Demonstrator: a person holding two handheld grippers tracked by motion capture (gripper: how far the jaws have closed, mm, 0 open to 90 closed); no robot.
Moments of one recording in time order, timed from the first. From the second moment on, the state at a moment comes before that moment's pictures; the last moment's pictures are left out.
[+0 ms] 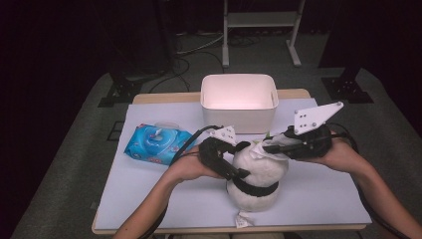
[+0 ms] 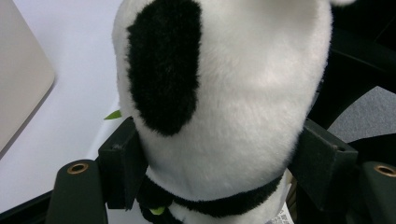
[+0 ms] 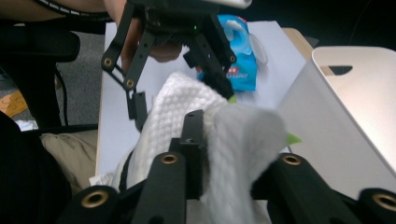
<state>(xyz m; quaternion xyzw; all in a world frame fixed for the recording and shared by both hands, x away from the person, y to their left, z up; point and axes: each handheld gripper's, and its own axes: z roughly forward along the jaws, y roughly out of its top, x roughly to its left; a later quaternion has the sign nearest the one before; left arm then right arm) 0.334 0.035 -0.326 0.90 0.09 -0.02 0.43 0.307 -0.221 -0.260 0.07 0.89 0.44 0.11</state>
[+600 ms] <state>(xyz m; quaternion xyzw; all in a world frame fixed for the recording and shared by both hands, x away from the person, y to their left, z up) 0.335 0.032 -0.327 0.90 0.09 -0.02 0.43 0.298 -0.248 -0.272 0.11 0.89 0.42 0.12</state>
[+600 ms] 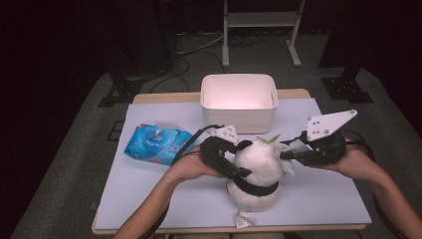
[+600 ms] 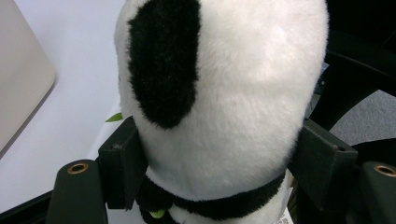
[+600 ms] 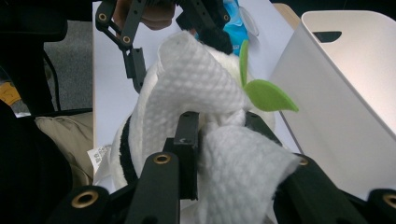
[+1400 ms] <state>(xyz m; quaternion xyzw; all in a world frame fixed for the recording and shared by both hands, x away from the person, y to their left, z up) 0.338 0.034 -0.328 0.90 0.09 -0.03 0.43 0.305 -0.273 -0.297 0.13 0.89 0.42 0.11</state>
